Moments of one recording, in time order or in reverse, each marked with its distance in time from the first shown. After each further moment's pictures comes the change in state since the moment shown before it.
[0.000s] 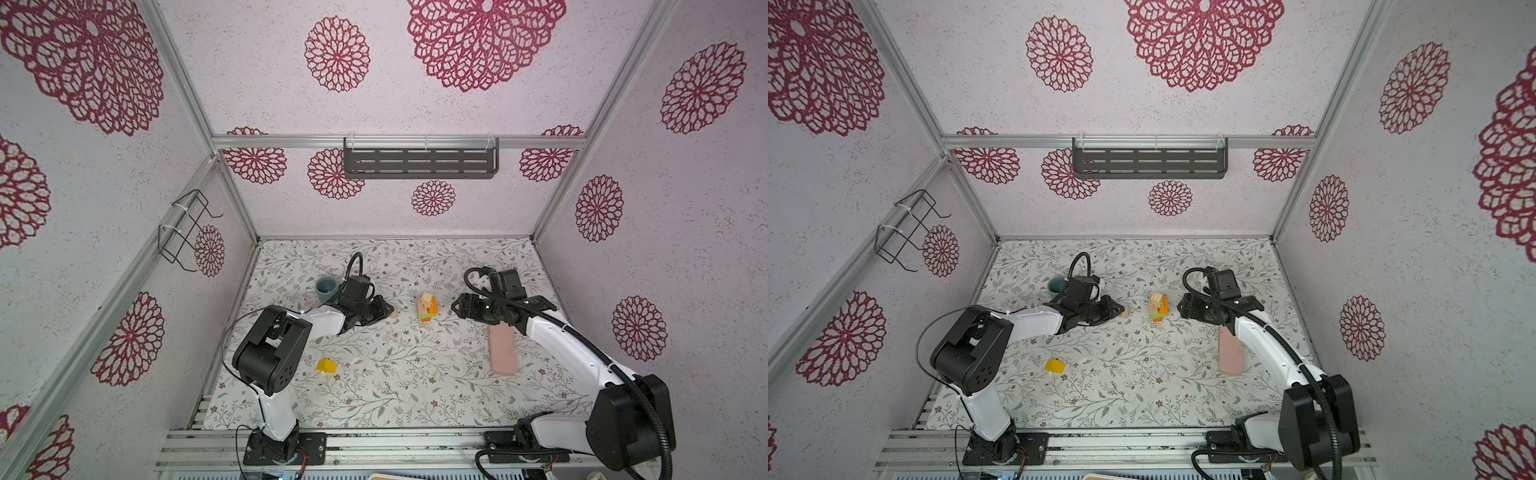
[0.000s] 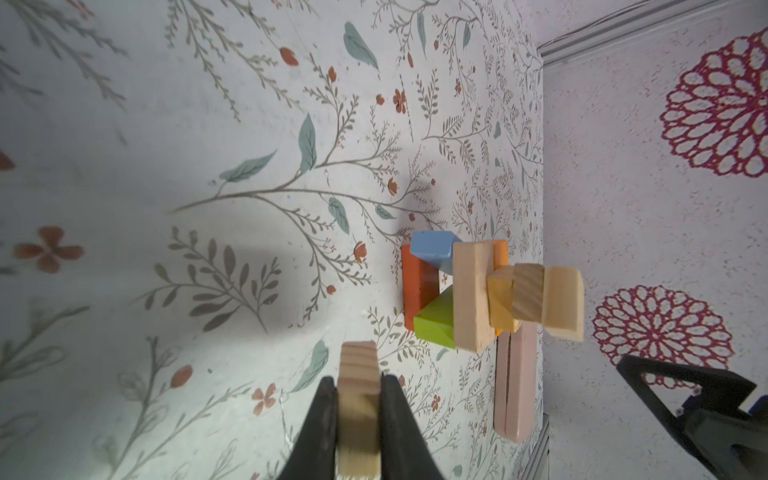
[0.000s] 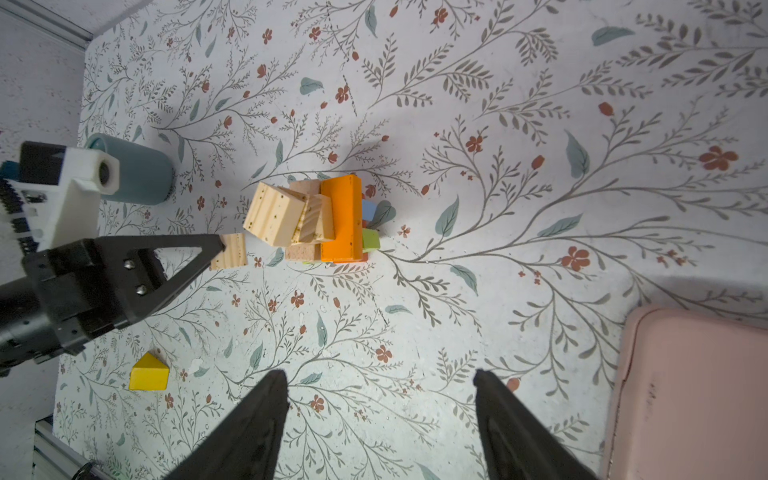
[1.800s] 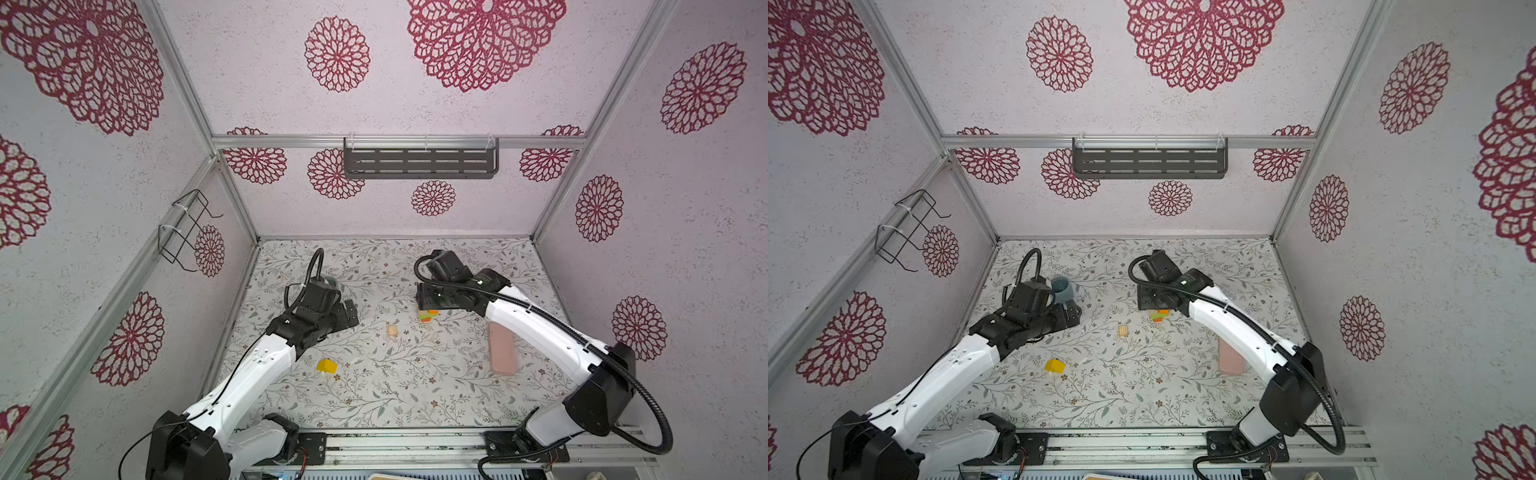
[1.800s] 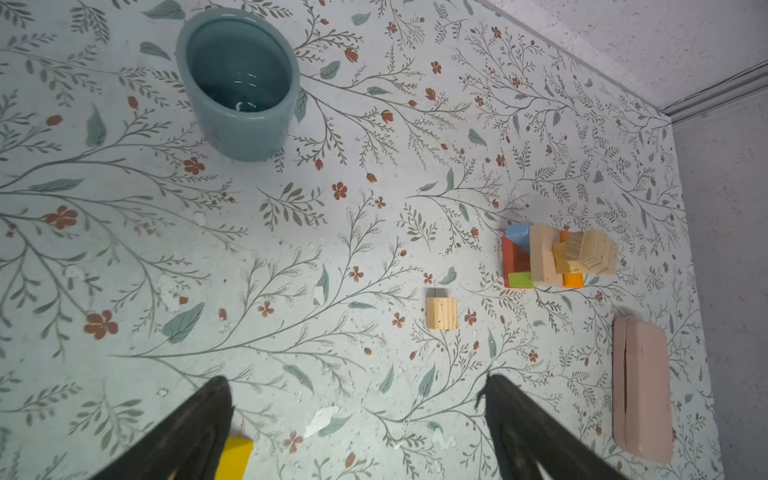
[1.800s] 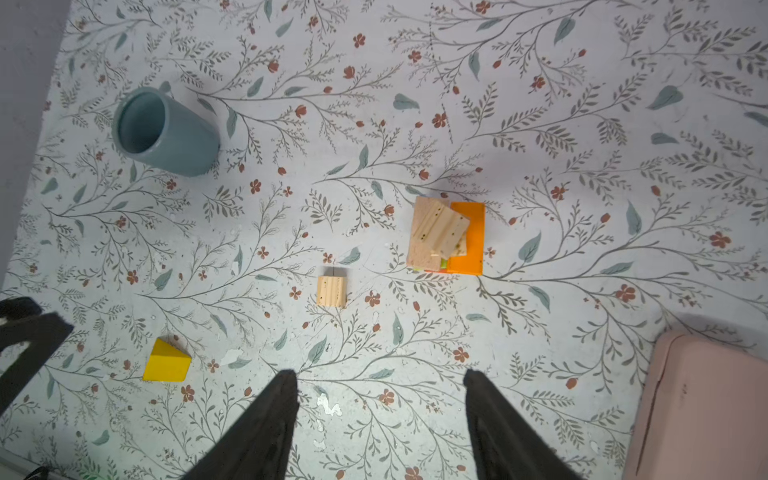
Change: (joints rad) left arm 0.046 -0.710 -0.072 -0.748 -0.462 0.188; right arm 0.459 0.254 0.515 -0.323 0.391 0.145
